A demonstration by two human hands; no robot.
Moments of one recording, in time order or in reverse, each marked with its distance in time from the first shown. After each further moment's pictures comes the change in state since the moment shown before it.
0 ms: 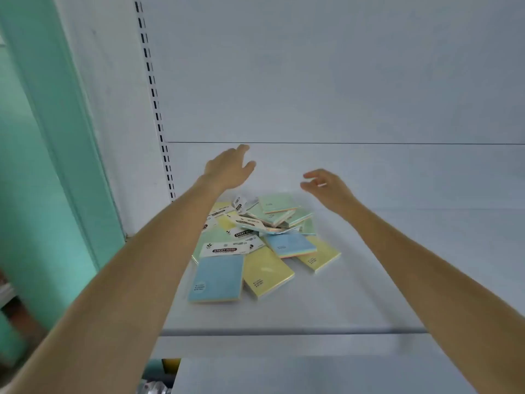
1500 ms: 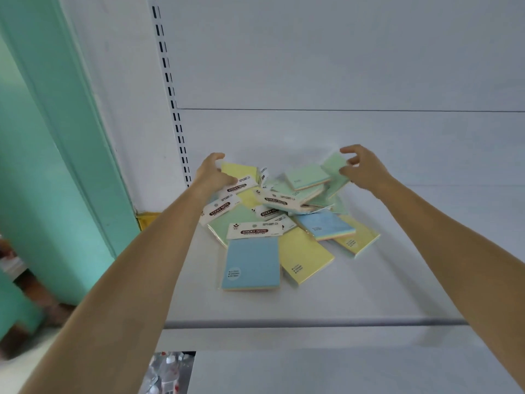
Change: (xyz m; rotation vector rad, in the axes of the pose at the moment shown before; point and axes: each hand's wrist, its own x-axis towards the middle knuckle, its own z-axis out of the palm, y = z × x) left_hand -0.007 -0.105 0.052 -0.705 -0.079 -0.441; right_hand 0.017 0.013 0.015 -0.151 0.055 0.194
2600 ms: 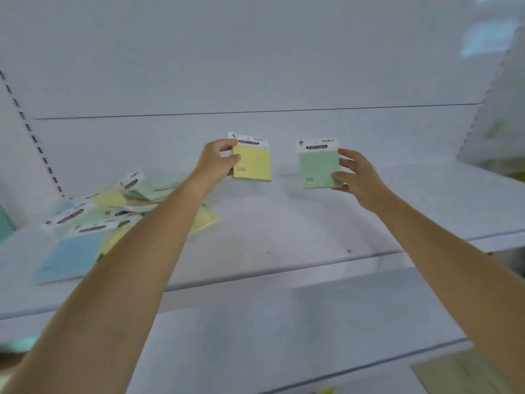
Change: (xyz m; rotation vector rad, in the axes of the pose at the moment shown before) left_hand -0.114 0.159 0.230 -0.291 -0.159 0.320; right_hand -0.079 0.169 -0.223 0.622 0.071 0.057
